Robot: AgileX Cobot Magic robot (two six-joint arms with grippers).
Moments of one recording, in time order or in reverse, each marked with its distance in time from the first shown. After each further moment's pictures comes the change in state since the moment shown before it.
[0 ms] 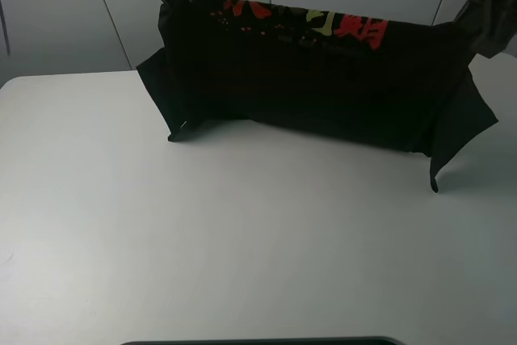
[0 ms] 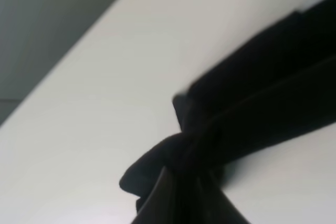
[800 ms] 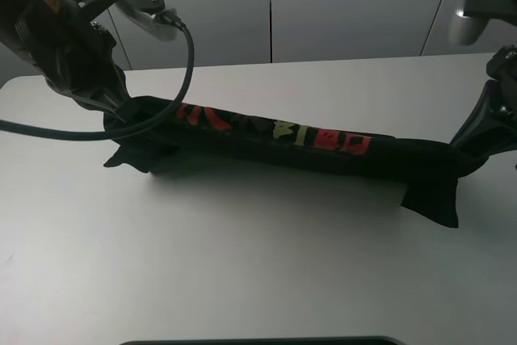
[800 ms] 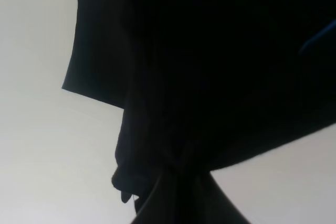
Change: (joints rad) left arm -0.032 -0.482 0.796 -0.037 -0.186 -0.105; right arm 0.000 -0.177 0.263 0.336 0.264 -0.137
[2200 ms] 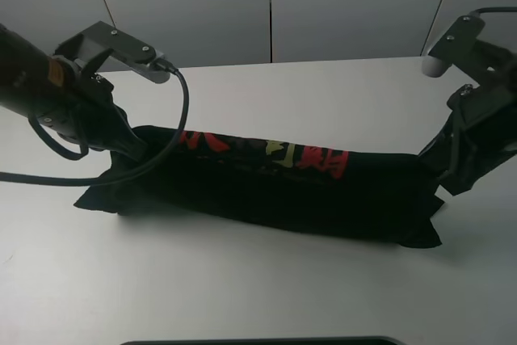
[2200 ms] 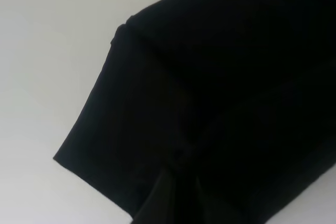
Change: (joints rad) left arm -0.002 0.020 0.242 0.109 -0.386 -0.246; right arm 0.000 0.115 0.183 0.057 -0.446 0.117
